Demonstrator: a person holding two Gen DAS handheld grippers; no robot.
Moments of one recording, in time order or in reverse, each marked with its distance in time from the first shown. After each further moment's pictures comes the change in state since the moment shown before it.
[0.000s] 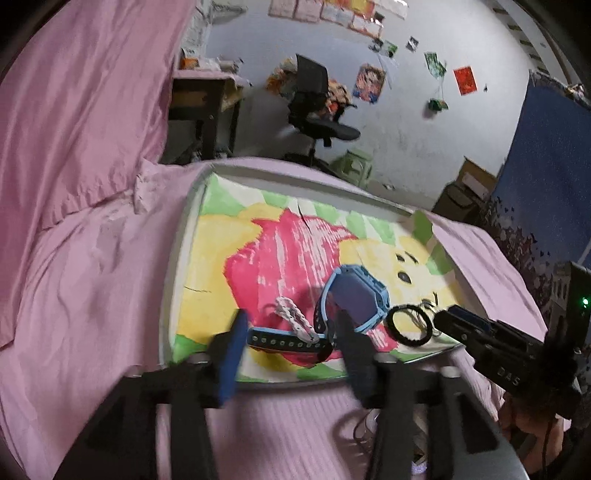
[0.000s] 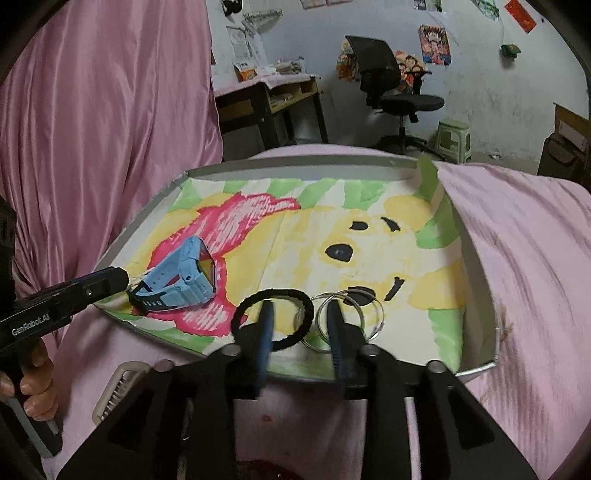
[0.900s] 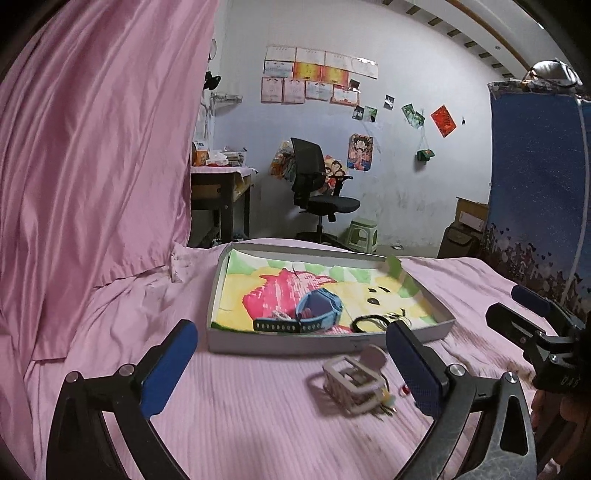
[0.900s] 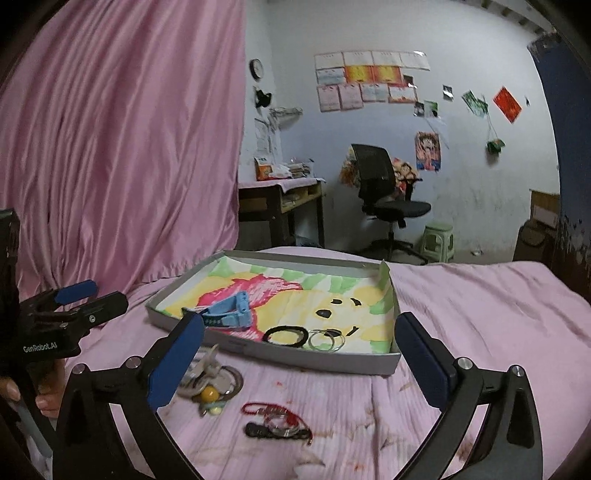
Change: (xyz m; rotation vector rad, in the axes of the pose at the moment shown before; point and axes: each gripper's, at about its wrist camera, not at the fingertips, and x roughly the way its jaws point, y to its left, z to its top) left arm -0.121 -0.043 -0.068 0.124 -0.337 0.096; right arm -0.154 0.013 -0.048 -0.141 -0.412 -0.046
